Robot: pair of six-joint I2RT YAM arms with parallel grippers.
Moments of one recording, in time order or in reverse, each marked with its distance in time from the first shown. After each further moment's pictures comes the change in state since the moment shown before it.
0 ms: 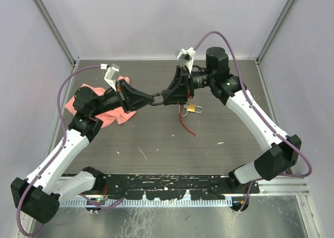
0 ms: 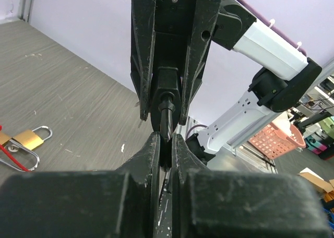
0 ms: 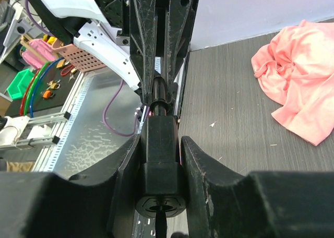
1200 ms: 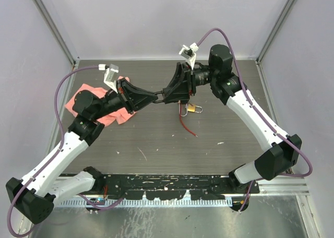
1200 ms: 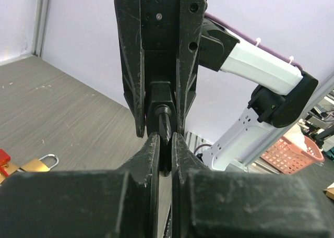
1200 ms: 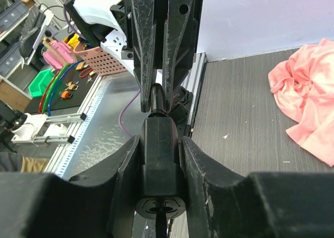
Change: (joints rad) left arm -0.114 -0.010 0.023 0.013 -0.150 0.061; right arm 0.009 0.003 -0.002 0.192 -0.064 0.184
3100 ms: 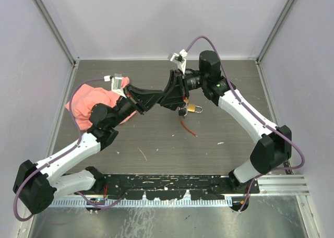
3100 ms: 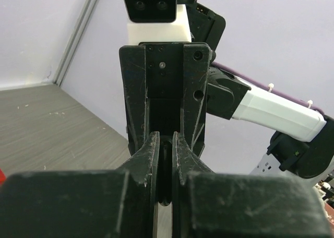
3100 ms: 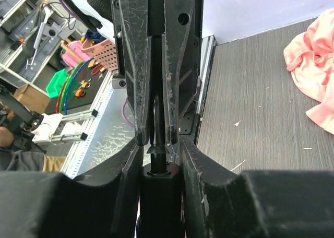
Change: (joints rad) left arm -0.140 0.089 -0.218 0.450 -0.372 -0.067; right arm 0.003 0.072 -0.079 0.077 -0.015 0.048
